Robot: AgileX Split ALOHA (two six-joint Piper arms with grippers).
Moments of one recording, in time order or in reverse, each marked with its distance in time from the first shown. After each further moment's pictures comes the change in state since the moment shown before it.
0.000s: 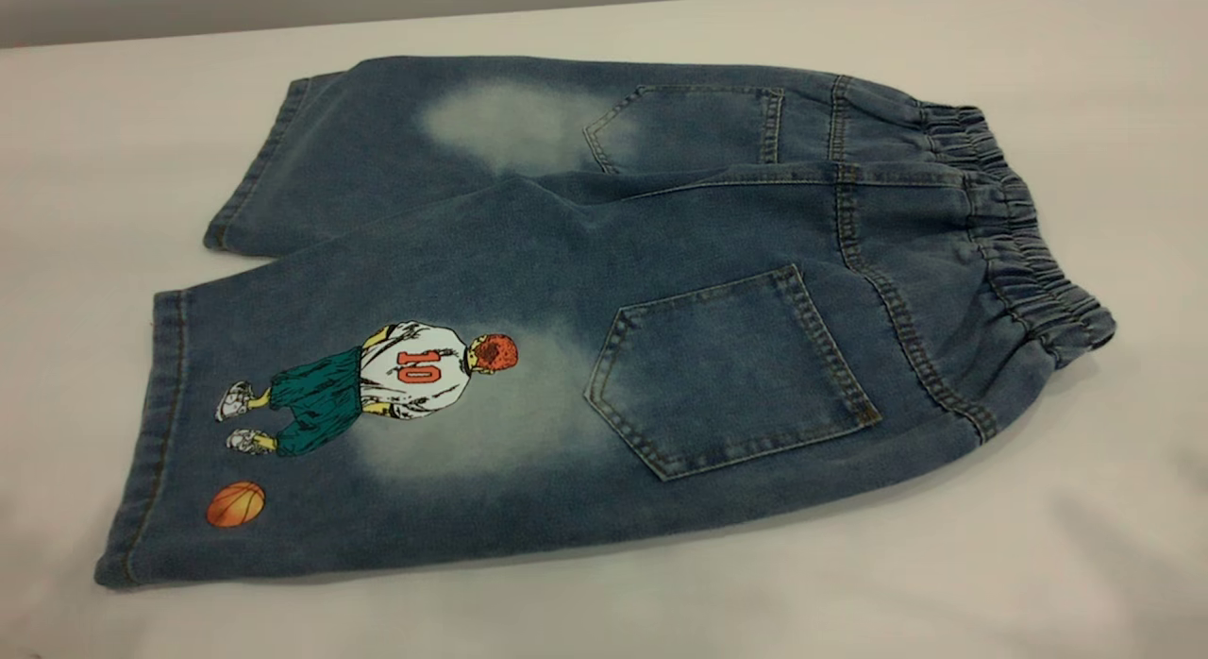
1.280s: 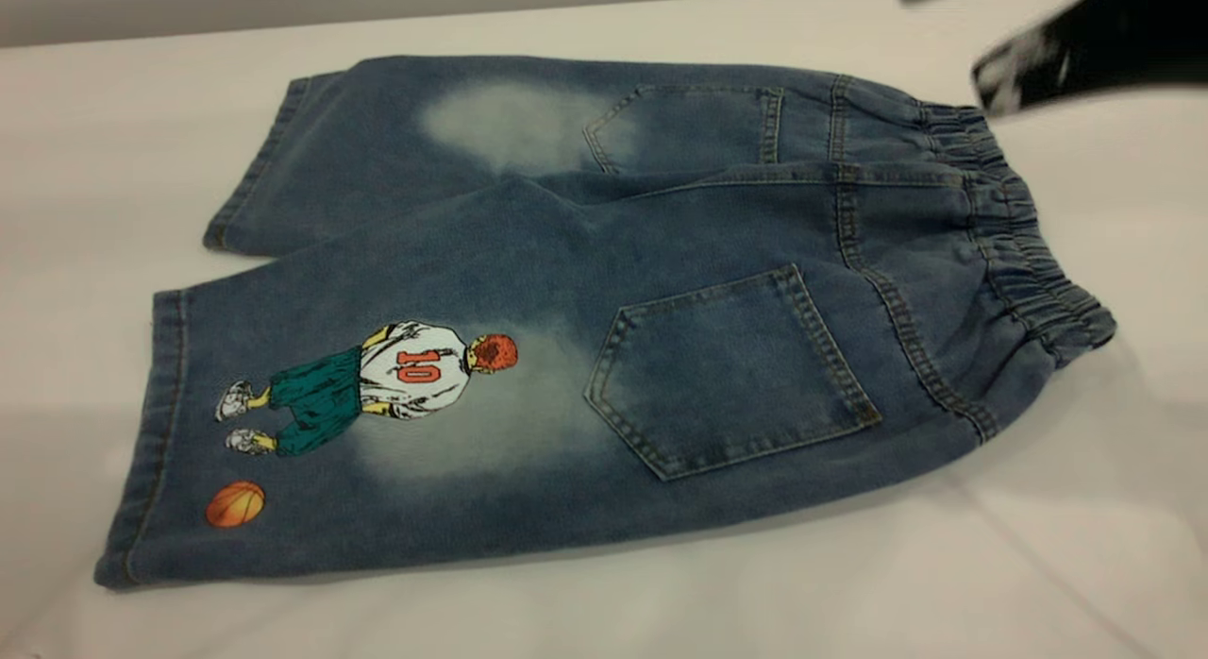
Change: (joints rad) left arm 0.000 0.298 0.000 -0.215 -0.121 0.097; right arm 0.000 0.816 0.005 0.564 0.206 -0.559
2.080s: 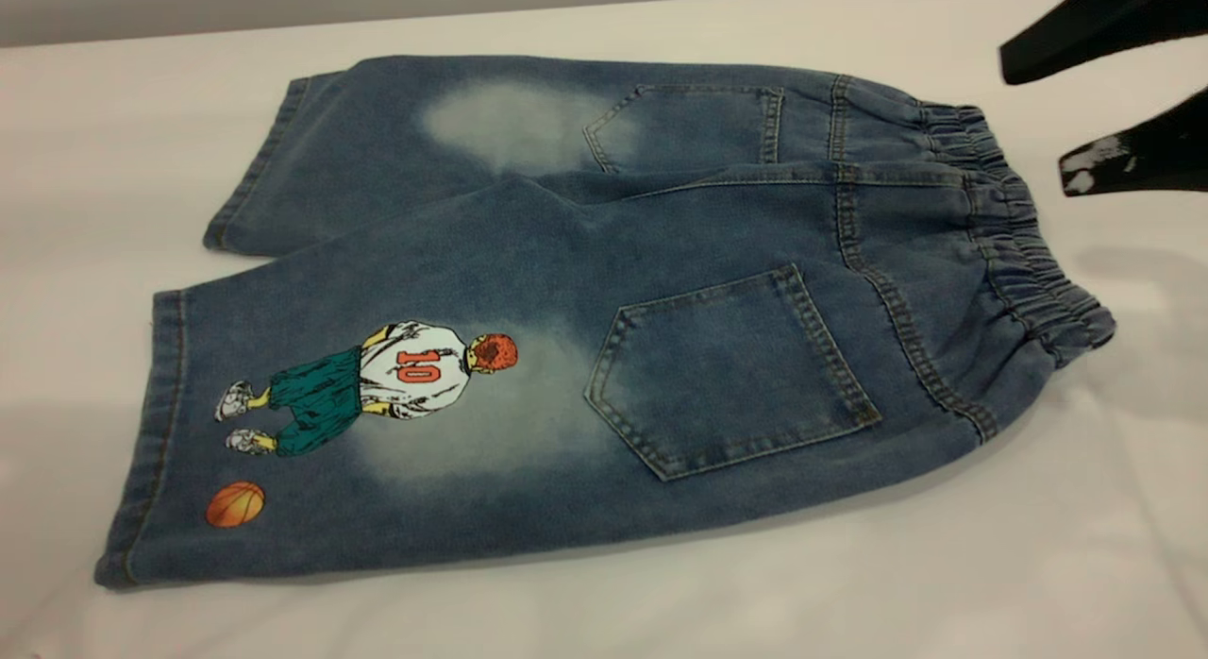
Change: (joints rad) left arm 0.000 0.002 0.000 -0.096 -0.001 0.081; right arm -0.280 0.279 0.003 0.132 0.031 -0.187
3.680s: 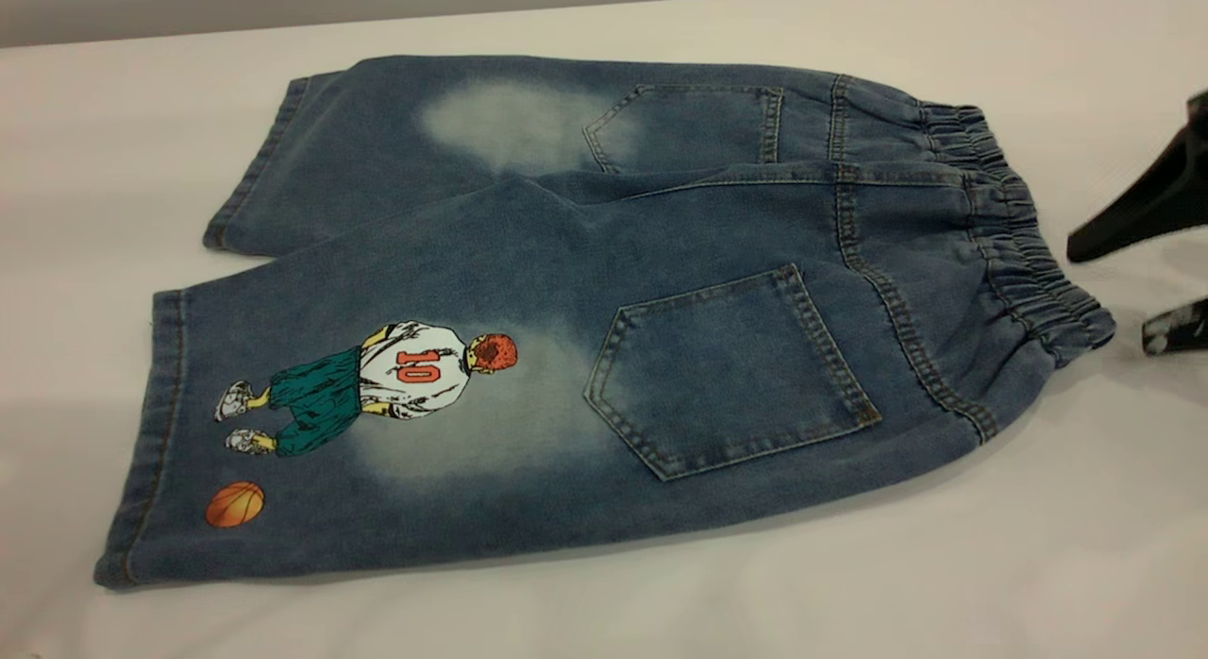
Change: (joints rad) left arm 0.000 0.000 0.000 0.000 -0.016 0.013; right arm -0.099 0.249 -0.002 -0.019 -0.229 -0.017
